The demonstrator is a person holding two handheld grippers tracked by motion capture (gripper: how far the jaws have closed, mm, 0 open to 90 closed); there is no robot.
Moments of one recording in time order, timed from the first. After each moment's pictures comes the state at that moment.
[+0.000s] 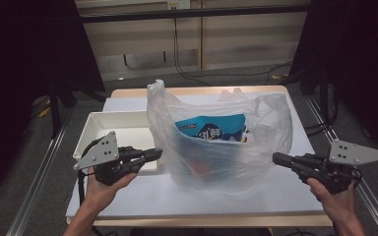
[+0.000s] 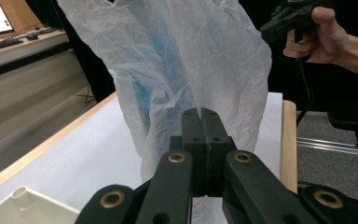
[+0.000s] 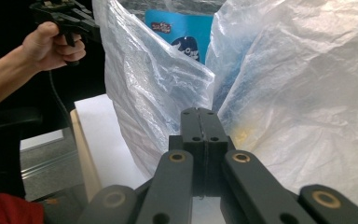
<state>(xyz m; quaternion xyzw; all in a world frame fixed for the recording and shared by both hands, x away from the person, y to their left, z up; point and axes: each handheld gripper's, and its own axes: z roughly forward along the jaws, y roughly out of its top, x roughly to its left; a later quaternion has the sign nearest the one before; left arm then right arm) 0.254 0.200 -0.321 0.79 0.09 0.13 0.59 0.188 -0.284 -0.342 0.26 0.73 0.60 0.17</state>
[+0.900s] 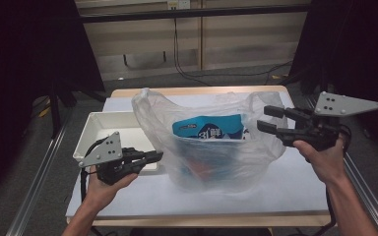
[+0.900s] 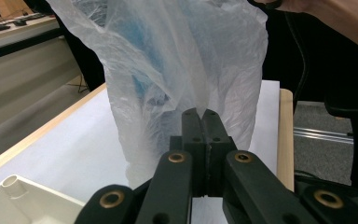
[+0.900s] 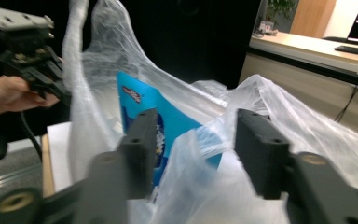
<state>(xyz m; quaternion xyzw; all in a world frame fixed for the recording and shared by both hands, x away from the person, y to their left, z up) 0.260 0.198 -0.327 0.80 0.10 0.11 0.58 0.246 -0.253 -0.270 0.25 0.74 0.59 0.21</state>
